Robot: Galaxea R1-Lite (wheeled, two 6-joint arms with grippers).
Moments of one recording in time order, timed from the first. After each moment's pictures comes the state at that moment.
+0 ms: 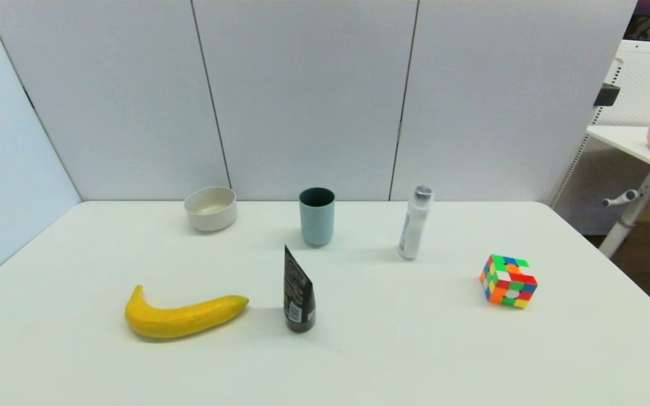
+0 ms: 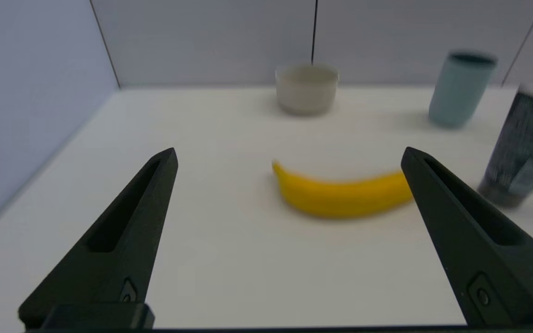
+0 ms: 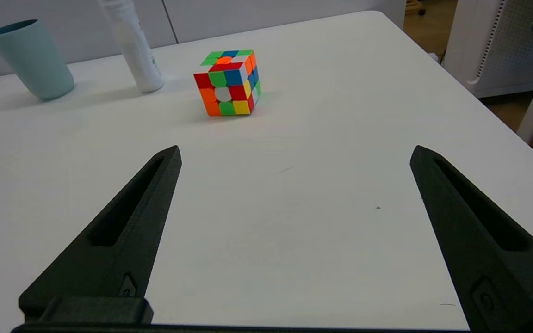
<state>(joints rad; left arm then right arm) -0.01 0.32 -0.25 -0.14 -0.01 0.03 0.00 0.00 0.00 -0.01 -0.05 0.15</state>
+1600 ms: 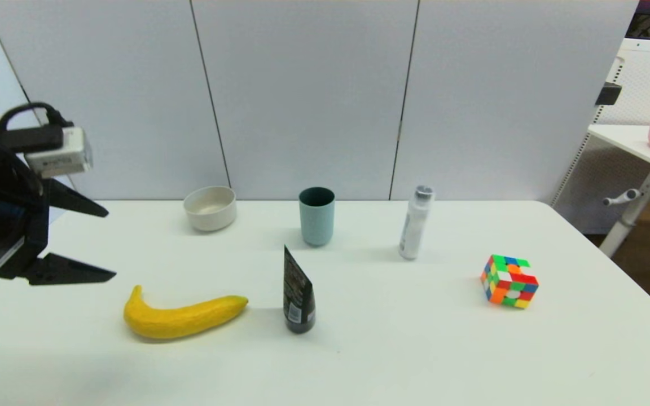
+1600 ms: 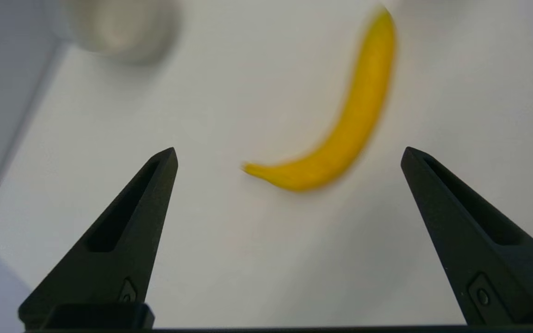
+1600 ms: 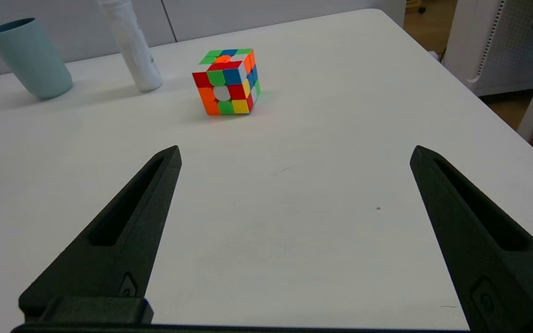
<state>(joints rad) 0.07 1.52 -1.46 0.94 -0.44 1.06 0.00 0.00 0.00 -0.01 -0.05 0.15</state>
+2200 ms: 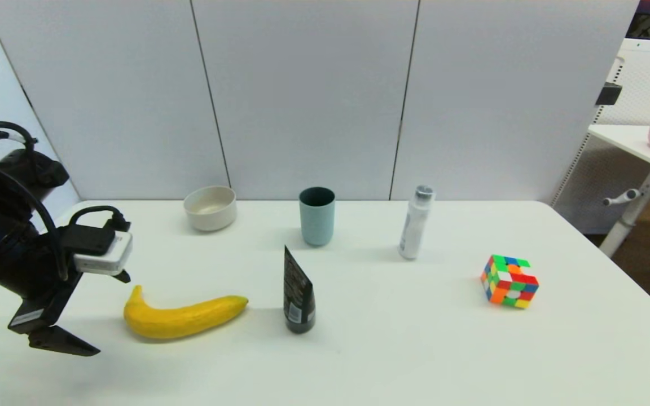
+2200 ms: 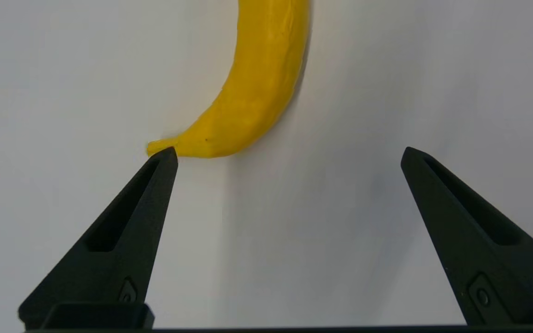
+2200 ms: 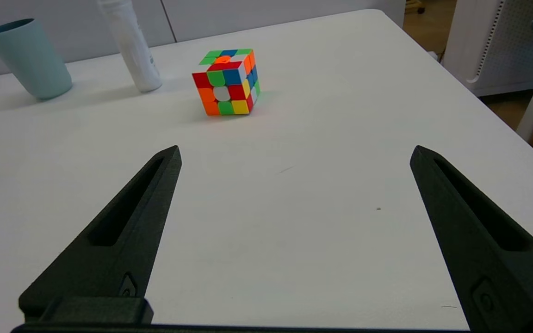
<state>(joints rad) 0.08 1.70 -1.30 0.97 -0.32 1.55 0.00 0.00 0.00 -0.01 -0.05 0.15</state>
